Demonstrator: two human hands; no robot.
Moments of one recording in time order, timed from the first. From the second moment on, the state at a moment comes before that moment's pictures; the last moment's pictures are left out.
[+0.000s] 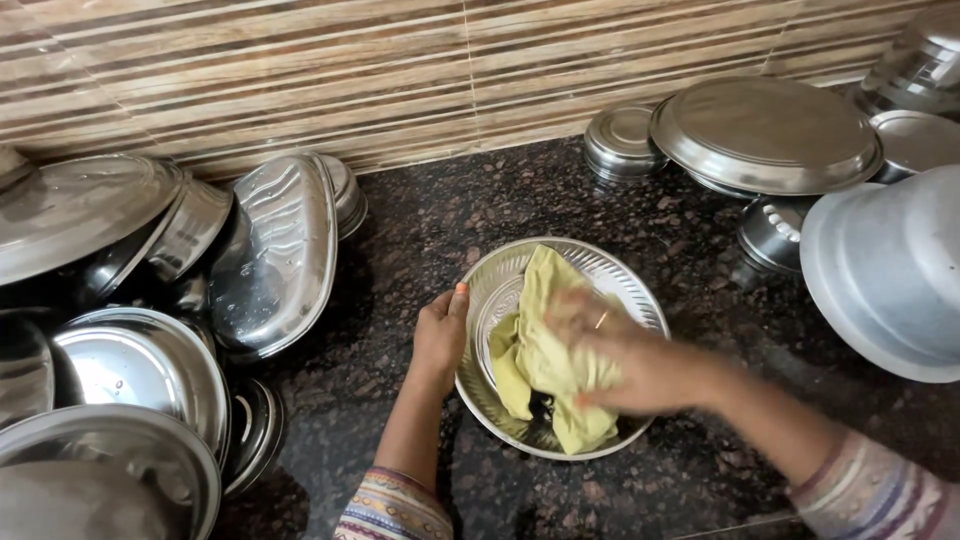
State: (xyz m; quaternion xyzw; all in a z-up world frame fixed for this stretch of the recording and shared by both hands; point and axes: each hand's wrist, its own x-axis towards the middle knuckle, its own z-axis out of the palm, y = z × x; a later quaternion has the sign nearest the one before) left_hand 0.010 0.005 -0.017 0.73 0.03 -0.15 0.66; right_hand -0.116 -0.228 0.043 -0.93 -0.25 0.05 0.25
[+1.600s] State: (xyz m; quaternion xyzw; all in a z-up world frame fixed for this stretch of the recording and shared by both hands) left_hand -0.011 -0.008 -0.012 0.84 -0.01 -0.01 0.54; right_hand -0.135 -0.155 0.032 -0.94 -0.18 0.07 0.27
